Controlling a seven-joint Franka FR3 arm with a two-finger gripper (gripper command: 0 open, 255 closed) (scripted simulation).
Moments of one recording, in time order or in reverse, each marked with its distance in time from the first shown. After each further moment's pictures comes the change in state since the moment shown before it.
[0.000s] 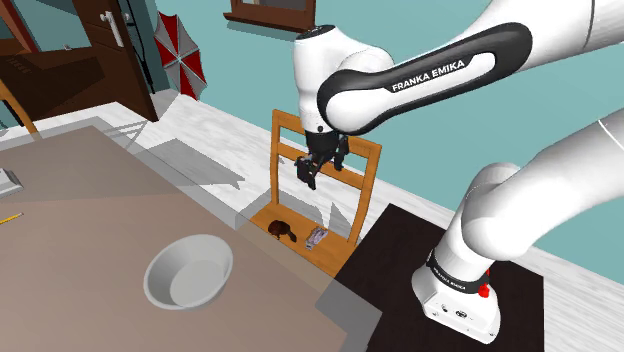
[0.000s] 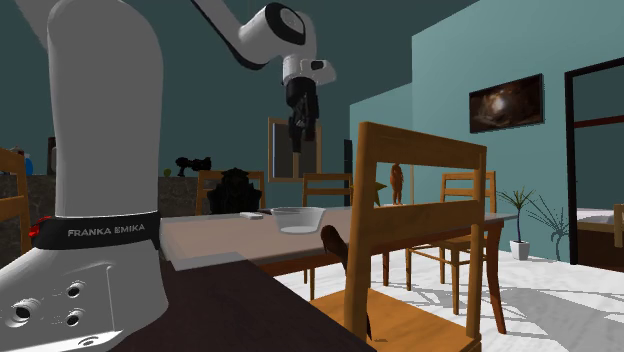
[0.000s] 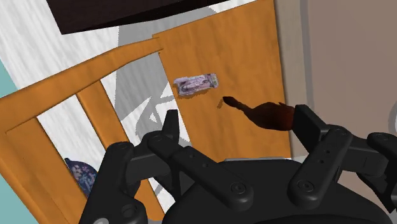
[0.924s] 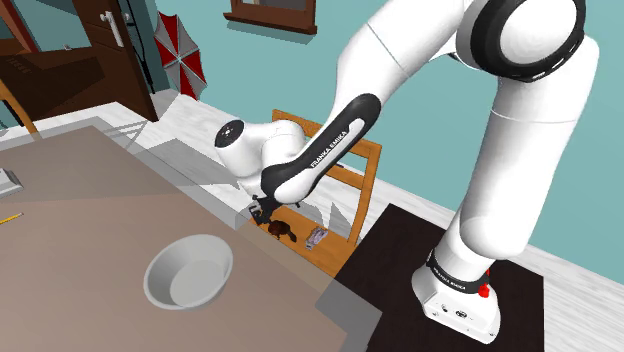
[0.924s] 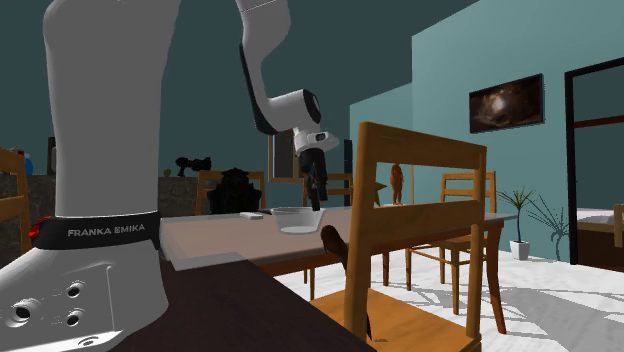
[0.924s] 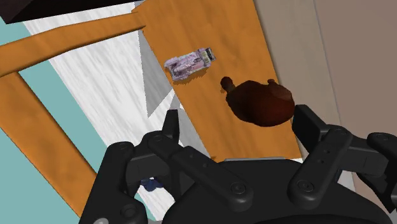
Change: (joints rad) arm -0.034 0.677 0.194 0.278 -0.468 0.162 0.687
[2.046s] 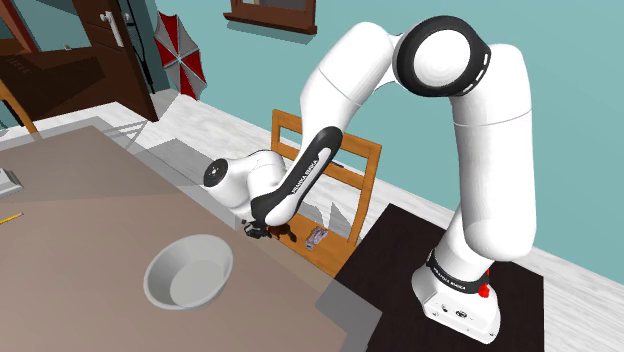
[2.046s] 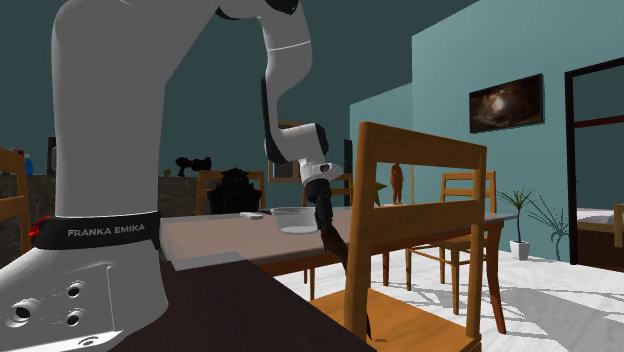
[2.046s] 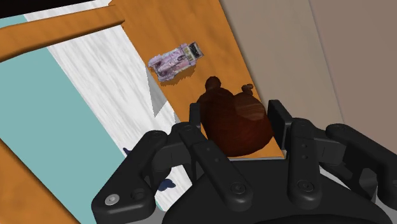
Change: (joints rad) arm 0.084 0.292 -0.078 0.159 -0.197 0.010 0.213
